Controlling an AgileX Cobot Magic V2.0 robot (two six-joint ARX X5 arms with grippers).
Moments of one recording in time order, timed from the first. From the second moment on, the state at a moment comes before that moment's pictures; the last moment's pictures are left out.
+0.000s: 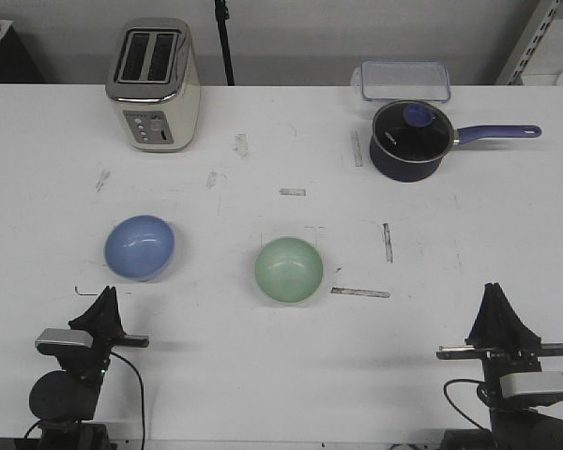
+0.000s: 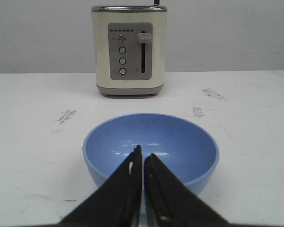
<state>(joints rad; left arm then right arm) -0.05 0.01 0.03 0.12 -0.01 -0.02 0.03 0.00 0.36 -0.06 -0.03 0.12</state>
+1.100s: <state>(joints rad) -0.05 0.93 0.93 -0.51 -0.06 0.03 0.03 0.00 0.36 -0.06 -0.03 0.12</state>
